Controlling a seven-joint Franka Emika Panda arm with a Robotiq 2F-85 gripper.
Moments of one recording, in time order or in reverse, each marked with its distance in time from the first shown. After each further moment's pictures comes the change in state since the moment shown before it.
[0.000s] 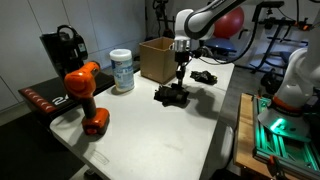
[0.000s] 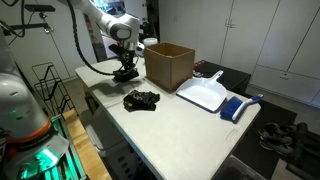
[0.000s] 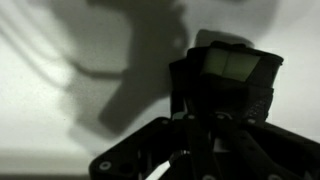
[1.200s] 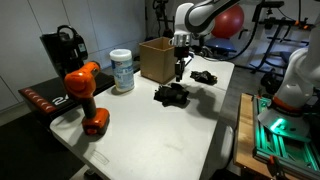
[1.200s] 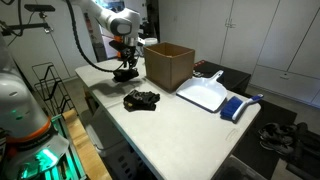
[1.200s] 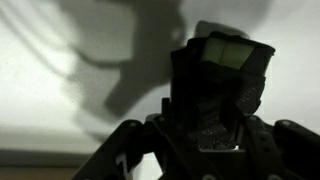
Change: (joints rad) arm -0.009 -0.022 0.001 0.029 -0.016 -0.028 0.002
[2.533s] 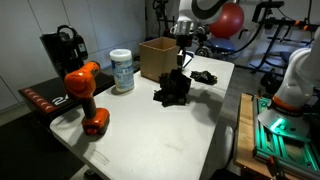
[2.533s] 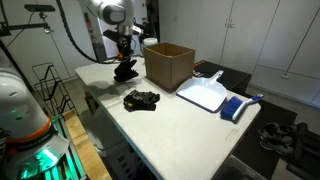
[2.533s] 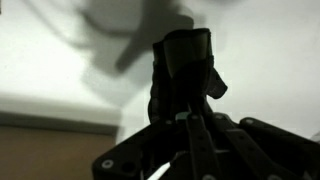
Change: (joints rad) arm -0.002 -0.131 0.018 -0.007 0.012 -0.043 -0.021
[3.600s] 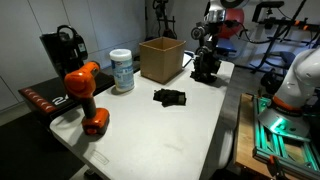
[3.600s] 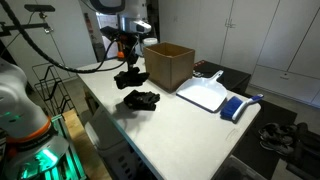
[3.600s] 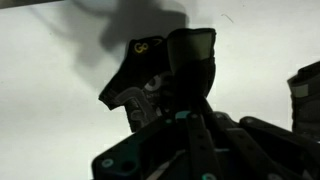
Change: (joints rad) arm -0.217 -0.297 -0.183 -0.197 -0.280 -0.186 0.122
